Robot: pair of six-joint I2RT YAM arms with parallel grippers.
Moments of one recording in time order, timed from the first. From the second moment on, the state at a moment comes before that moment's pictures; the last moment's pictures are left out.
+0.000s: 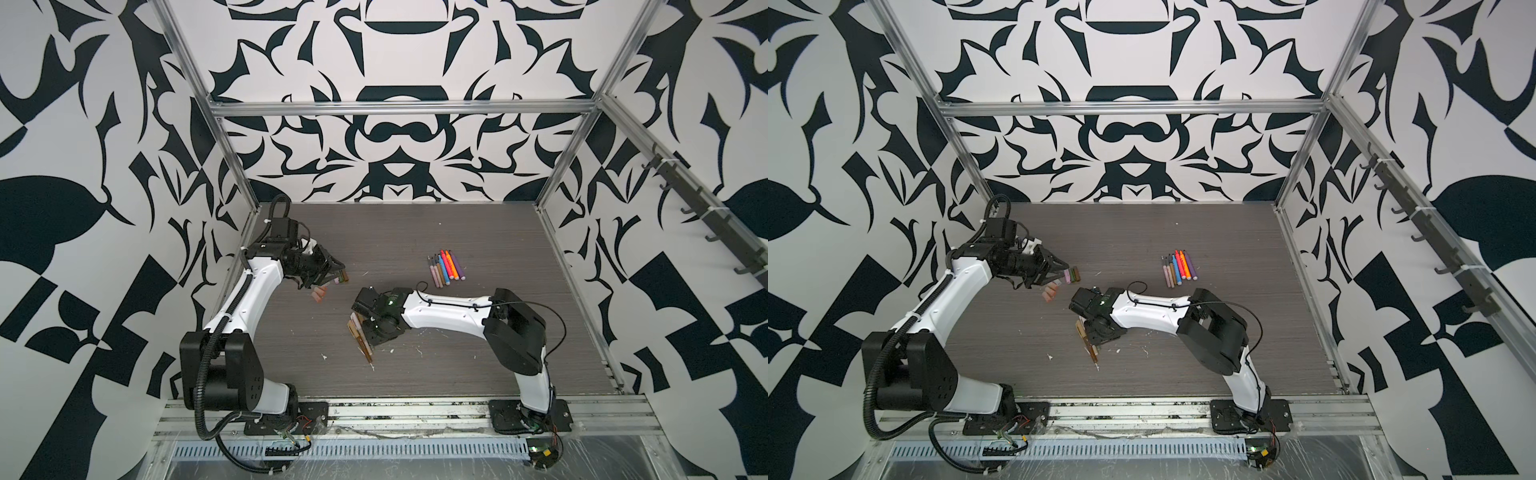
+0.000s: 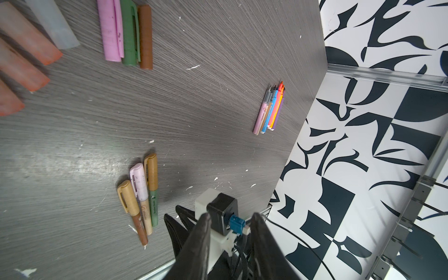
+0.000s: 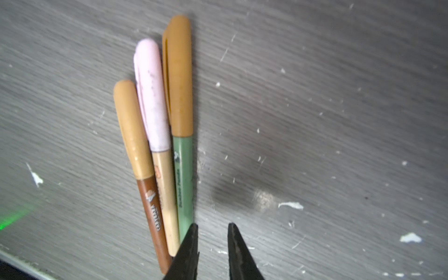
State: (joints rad) left arm -0.07 1.44 1.17 -0.82 0.71 -0.74; right arm 1.10 2.02 1.47 -0.74 -0.01 0.72
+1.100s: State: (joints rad) left arm -0.07 1.44 1.17 -0.82 0.72 -0.74; right arm 1.08 2.09 1.54 -0.88 0.03 0.71
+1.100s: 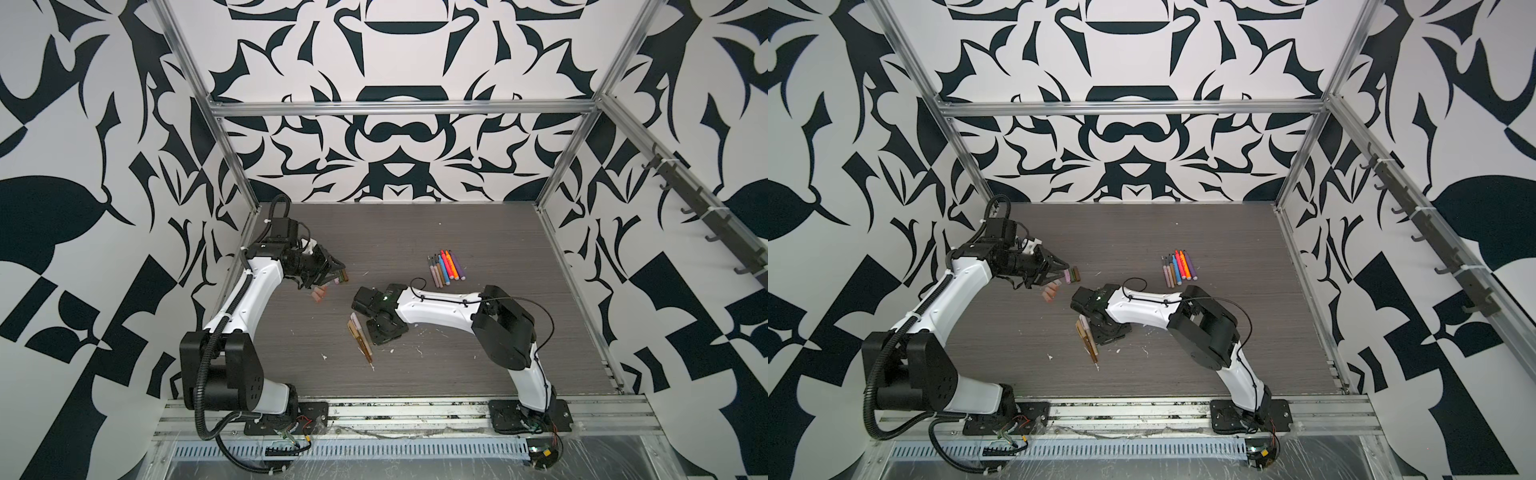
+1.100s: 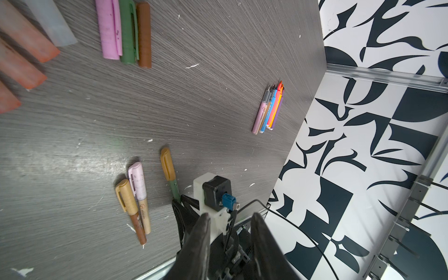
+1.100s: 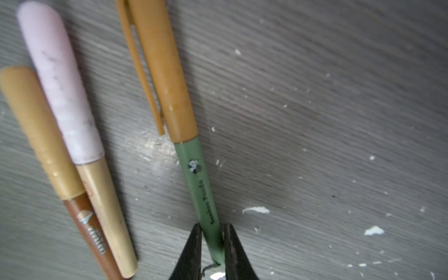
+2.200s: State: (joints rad) left arm -0.44 1.61 1.25 -0.68 0.71 -0.87; right arm 0.76 1.40 1.03 -0.69 -0.26 0.70
